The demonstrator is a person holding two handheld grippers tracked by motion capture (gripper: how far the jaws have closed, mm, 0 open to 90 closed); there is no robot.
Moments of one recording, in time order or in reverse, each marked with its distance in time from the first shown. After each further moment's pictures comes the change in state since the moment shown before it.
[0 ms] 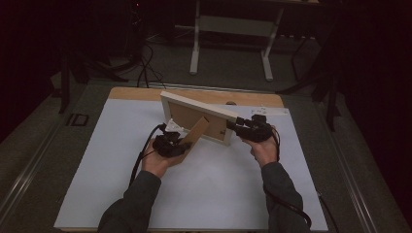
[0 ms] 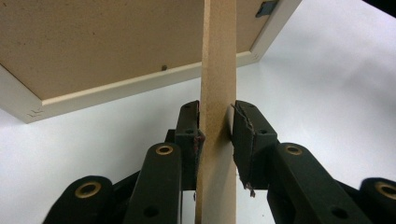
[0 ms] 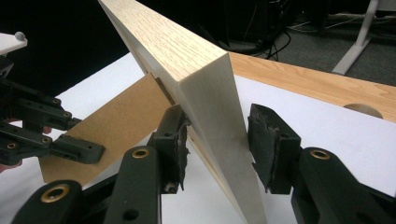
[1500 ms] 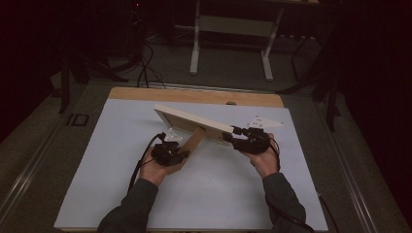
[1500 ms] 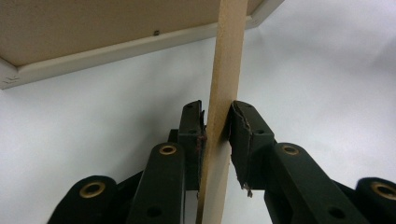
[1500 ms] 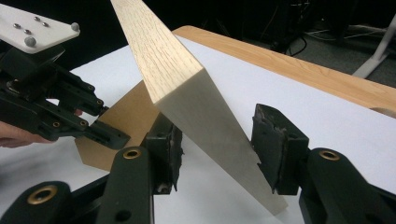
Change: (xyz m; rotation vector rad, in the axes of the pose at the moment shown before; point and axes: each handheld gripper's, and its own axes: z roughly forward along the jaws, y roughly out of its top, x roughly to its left) left arm -0.003 -0.027 0.006 0.040 -0.009 0.023; right arm 0.025 -0.019 -0.011 0.018 0.050 -0.116
